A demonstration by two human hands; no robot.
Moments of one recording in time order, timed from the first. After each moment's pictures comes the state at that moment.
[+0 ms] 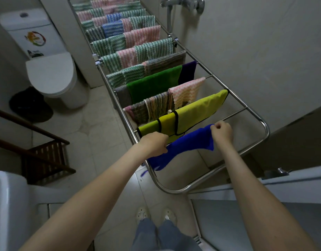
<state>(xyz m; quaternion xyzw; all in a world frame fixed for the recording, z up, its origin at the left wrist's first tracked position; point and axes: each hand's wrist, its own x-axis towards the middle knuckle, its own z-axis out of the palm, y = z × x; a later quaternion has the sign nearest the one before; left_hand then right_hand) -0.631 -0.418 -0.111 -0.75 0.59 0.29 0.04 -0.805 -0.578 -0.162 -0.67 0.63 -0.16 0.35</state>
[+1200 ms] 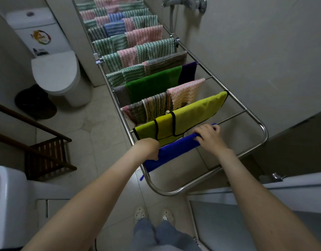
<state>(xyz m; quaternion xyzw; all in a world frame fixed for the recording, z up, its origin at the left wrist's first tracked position) -0.636 -0.423 -0.126 -0.76 0.52 0.35 0.15 -0.811 -0.581 -0.170 -0.93 0.31 -0.01 0.17</state>
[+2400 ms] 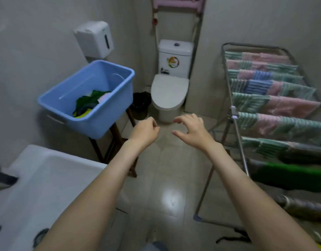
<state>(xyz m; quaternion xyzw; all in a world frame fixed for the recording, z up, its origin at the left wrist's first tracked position) -0.274 -0.198 -0.059 -0.95 0.12 0.12 -0.27 -0.317 -0.383 -0.087 -0.96 -0.07 -0.10 0.24</state>
